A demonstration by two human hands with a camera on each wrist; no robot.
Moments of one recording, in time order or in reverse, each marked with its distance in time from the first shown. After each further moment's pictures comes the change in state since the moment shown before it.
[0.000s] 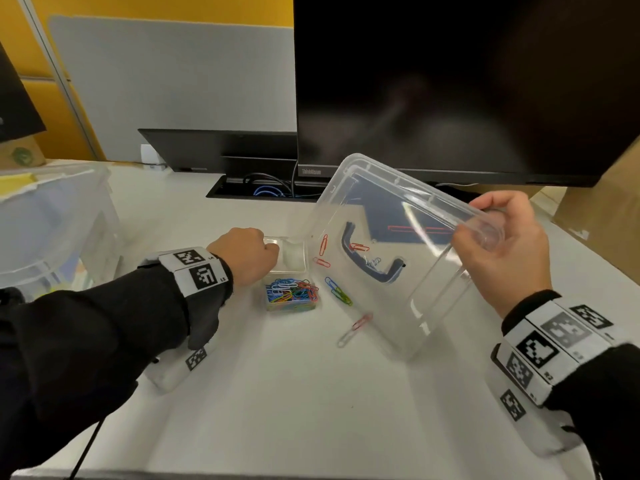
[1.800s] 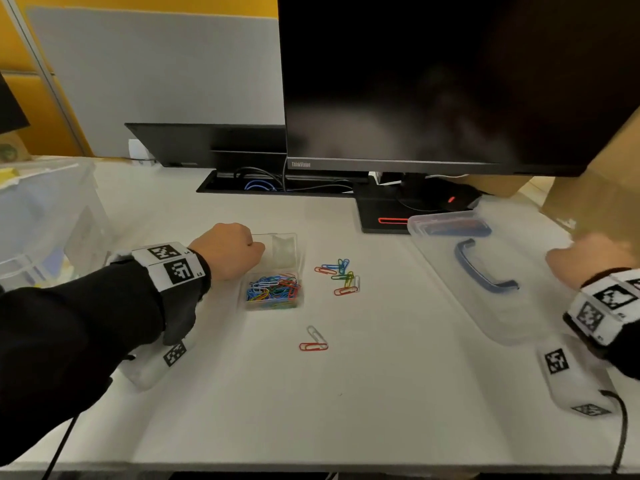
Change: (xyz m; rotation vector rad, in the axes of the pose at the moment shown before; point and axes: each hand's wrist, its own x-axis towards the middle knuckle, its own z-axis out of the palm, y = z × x) left_hand 0.001 -0.012 0.001 -0.082 -0.024 0.053; right_hand 0.040 0.065 -0.077 -0.840 -0.129 0.776
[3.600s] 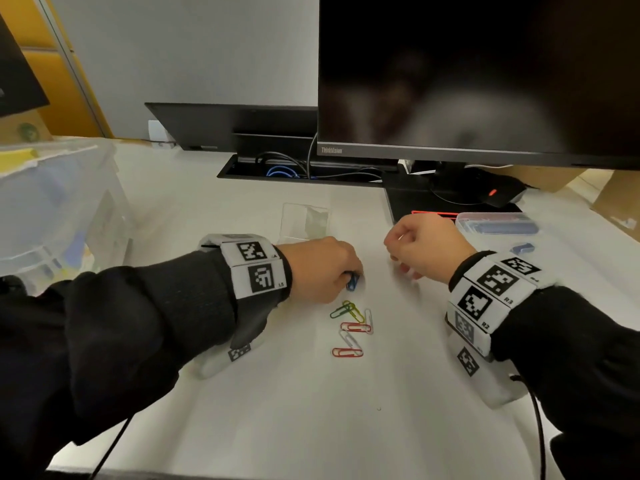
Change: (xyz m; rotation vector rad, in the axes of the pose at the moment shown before) left_hand -0.013 0.050 0.020 0.260 -0.301 0.664; right_hand -0.083 -0.131 0.084 0.257 -0.396 -0.695
